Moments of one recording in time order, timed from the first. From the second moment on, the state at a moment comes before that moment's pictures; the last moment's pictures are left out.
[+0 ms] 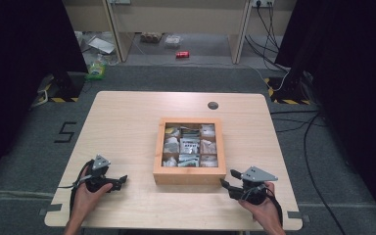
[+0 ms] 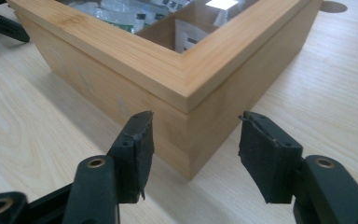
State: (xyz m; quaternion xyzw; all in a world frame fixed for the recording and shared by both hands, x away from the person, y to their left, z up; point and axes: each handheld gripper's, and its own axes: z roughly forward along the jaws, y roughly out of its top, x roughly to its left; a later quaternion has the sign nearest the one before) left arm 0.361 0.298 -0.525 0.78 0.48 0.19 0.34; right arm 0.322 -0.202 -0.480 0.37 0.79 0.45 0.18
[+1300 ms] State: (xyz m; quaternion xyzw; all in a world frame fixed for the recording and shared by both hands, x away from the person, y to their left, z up) left arm 0.361 0.298 -0.525 0.78 0.48 0.19 0.34; right arm 0.328 -0.186 -0.471 0.36 0.79 0.47 0.20
